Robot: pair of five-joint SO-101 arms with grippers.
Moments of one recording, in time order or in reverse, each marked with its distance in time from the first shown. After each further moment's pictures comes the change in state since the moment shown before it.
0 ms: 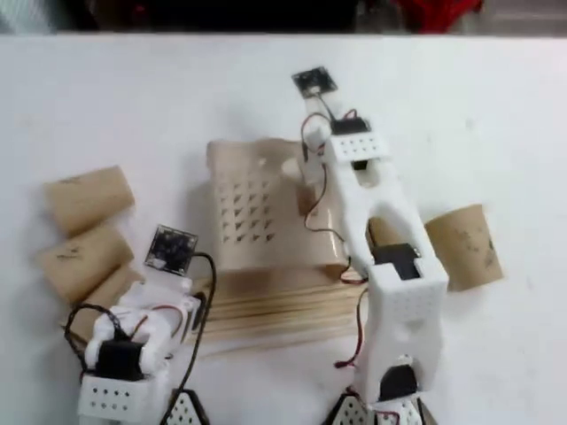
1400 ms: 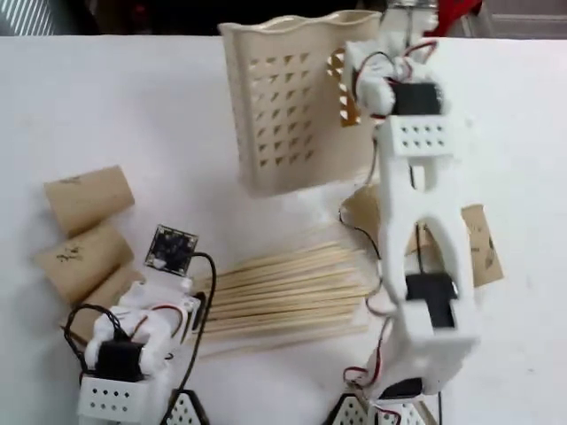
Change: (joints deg) left arm 0.0 0.0 0.0 0.0 0.0; right arm 7.3 -23.4 -8.6 -6.6 -14.5
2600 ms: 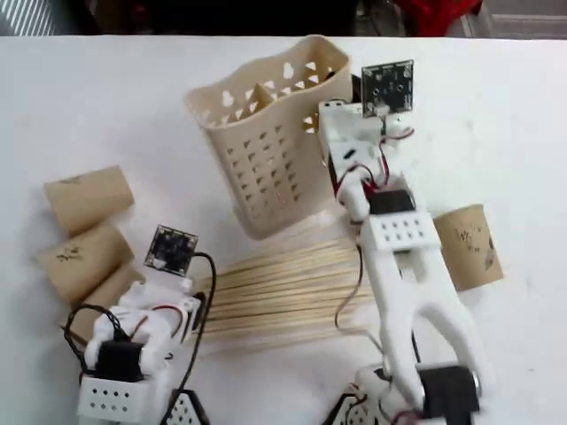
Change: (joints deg) left arm 0.1 0.0 0.0 0.0 0.0; right arm -6.0 -24.7 57.5 -55.1 4.0
